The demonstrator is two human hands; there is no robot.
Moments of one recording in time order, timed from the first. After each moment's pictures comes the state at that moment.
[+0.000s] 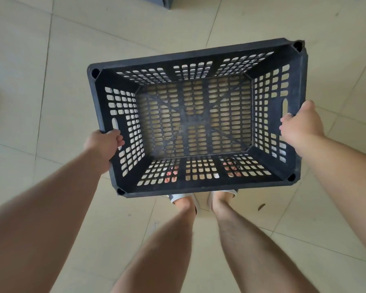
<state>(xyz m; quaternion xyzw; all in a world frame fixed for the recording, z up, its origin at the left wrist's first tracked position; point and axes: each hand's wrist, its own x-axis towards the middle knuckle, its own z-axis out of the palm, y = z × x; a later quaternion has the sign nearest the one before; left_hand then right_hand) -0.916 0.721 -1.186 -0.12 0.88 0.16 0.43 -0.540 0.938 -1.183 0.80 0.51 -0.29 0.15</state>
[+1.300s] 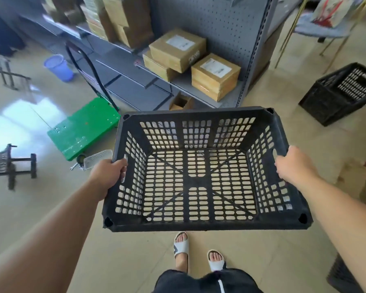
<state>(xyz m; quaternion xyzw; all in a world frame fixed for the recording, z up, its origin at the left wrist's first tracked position) -0.874 0.639 -0.467 -0.01 0.89 0.34 0.29 -0.577 0.968 -0.511 0.62 0.74 -0.26 0.01</state>
